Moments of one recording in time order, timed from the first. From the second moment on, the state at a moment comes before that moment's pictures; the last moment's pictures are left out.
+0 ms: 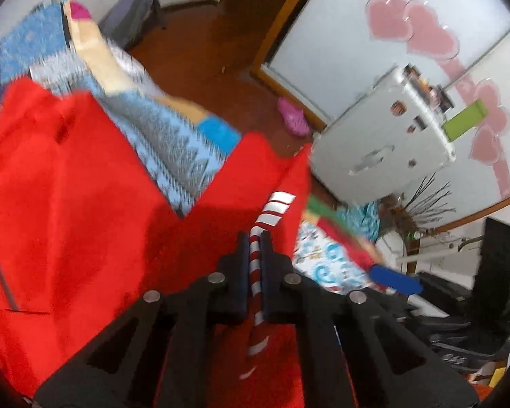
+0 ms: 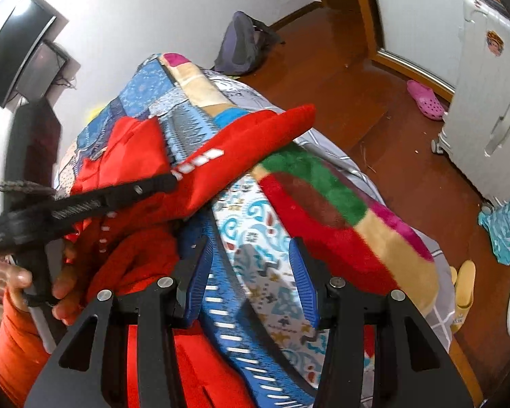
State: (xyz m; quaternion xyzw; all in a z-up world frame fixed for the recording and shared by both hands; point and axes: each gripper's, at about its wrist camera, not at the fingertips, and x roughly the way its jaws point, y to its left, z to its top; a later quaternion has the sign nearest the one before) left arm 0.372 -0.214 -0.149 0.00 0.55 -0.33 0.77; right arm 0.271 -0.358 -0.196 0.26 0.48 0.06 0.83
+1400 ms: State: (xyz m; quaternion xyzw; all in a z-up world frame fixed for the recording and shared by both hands) left arm 0.264 0.168 -0.175 -0.27 0.46 -0.01 0.84; right arm 0.285 -0.234 -0.196 0.08 0.50 0.14 0.85
